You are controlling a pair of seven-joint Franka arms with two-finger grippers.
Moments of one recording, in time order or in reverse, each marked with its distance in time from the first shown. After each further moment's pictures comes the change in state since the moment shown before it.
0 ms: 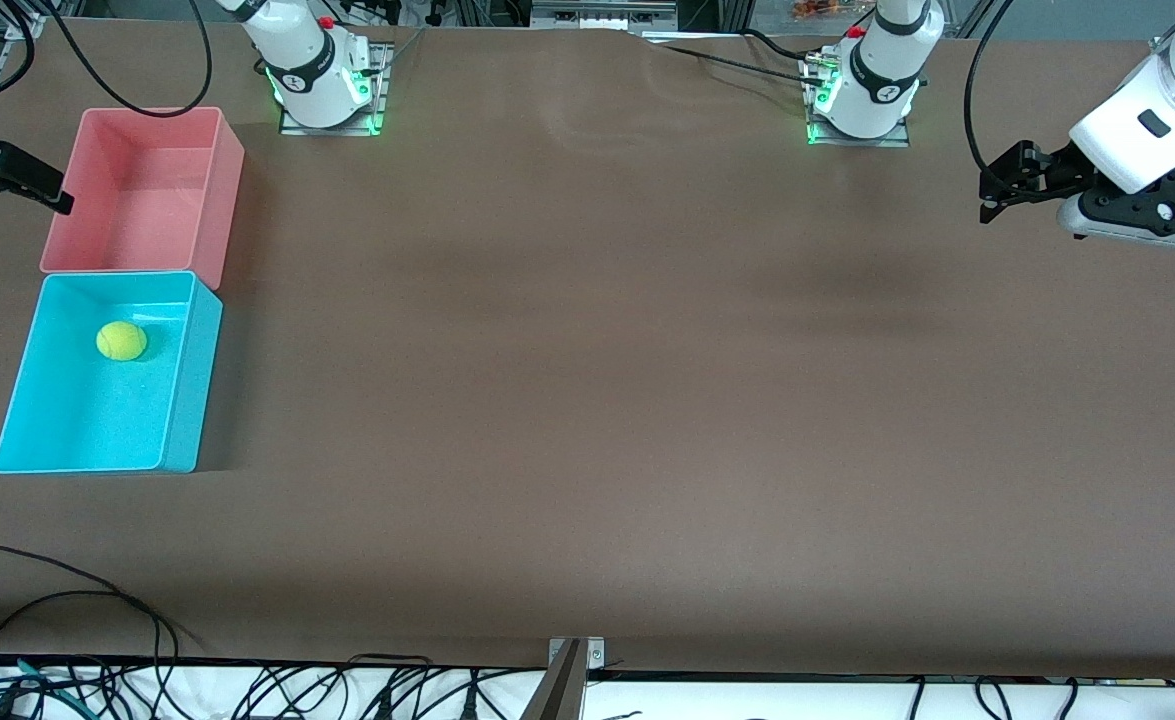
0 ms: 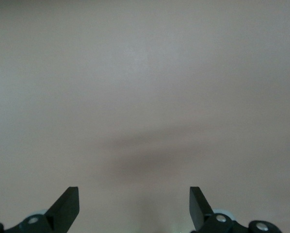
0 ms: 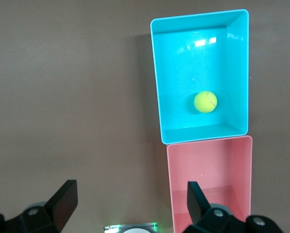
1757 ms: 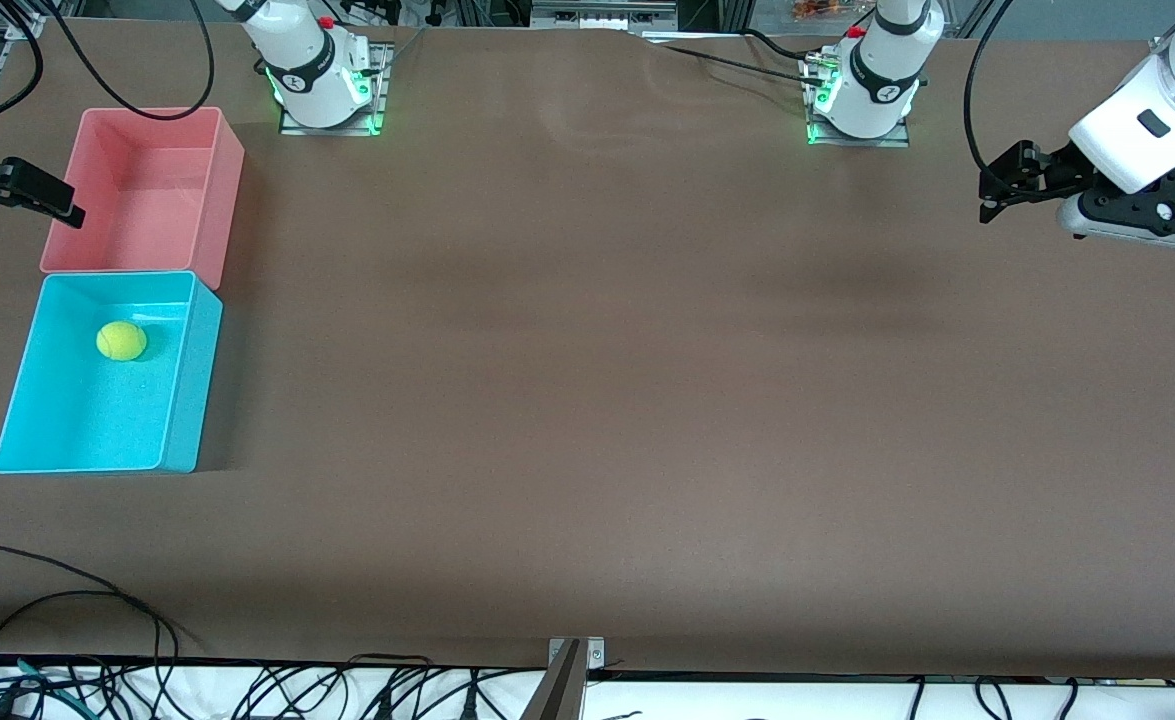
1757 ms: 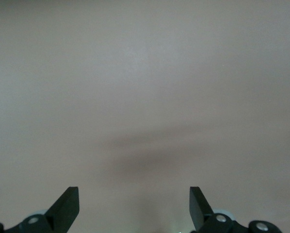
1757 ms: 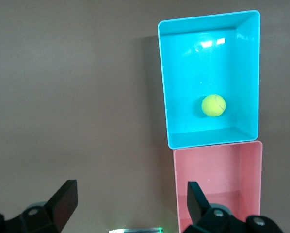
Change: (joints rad) left arm 0.000 0.000 0.001 0.000 0.000 -0.002 -0.001; right arm -0.003 0.016 0.003 -0.015 0.026 0.032 -0.001
